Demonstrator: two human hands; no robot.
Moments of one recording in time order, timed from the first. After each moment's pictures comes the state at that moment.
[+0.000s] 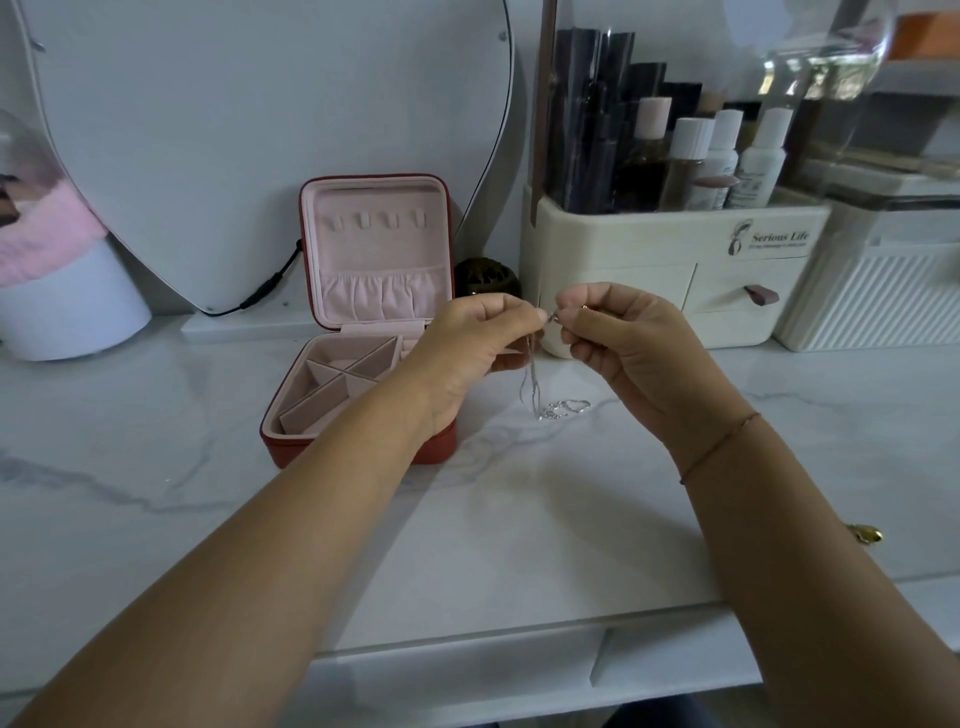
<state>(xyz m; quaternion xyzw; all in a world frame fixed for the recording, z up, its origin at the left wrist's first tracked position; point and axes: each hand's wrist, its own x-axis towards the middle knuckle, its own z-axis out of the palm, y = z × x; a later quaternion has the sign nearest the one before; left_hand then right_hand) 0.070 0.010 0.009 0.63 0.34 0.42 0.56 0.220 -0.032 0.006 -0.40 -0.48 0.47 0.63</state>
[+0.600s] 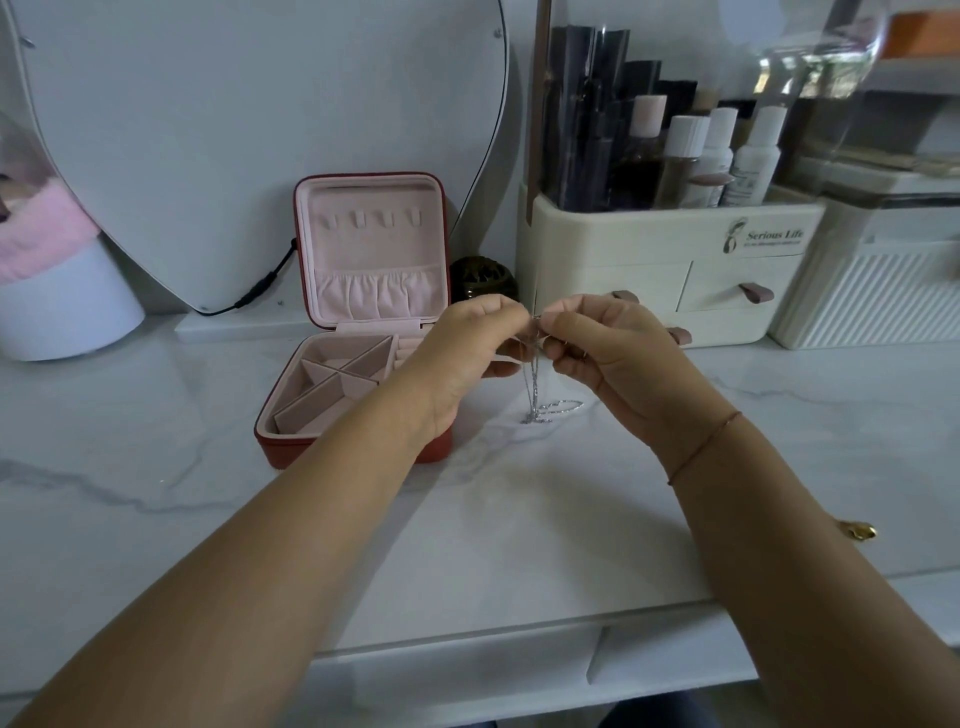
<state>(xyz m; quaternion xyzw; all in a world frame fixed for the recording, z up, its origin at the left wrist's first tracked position) 0.072 0.011 0.009 0.66 0.37 0.39 0.53 0.211 -0.033 0.005 -0.44 -0.51 0.46 0.58</state>
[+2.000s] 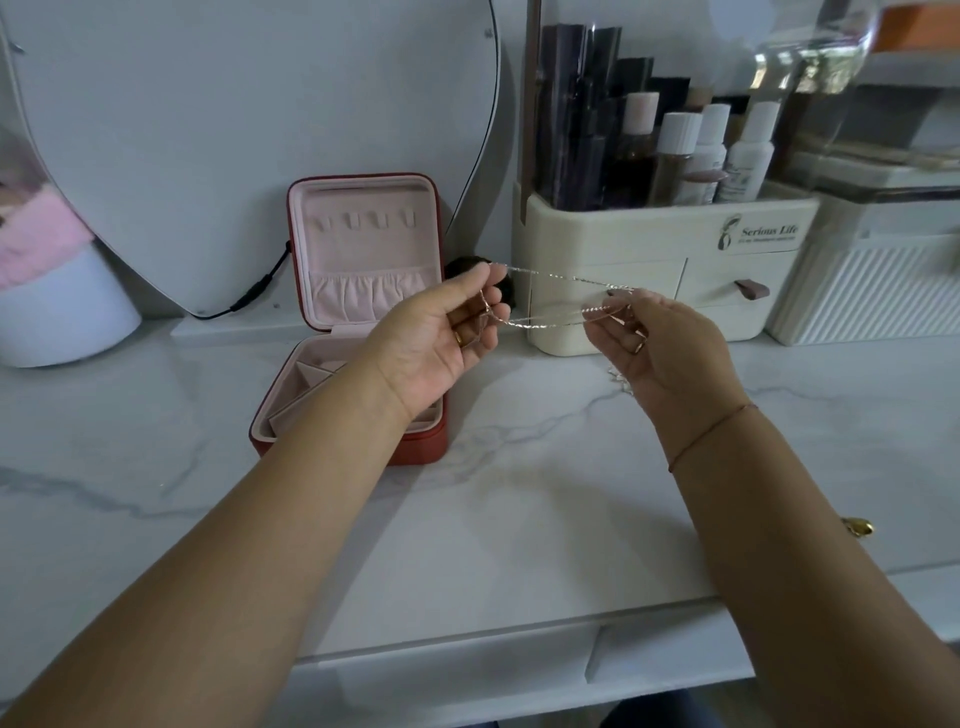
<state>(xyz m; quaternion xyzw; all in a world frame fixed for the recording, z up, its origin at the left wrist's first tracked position) 0.059 0.022 0.018 0.43 0.30 0.45 0.72 0.237 -0.025 0.000 -0.40 -0.26 0.46 0.75</state>
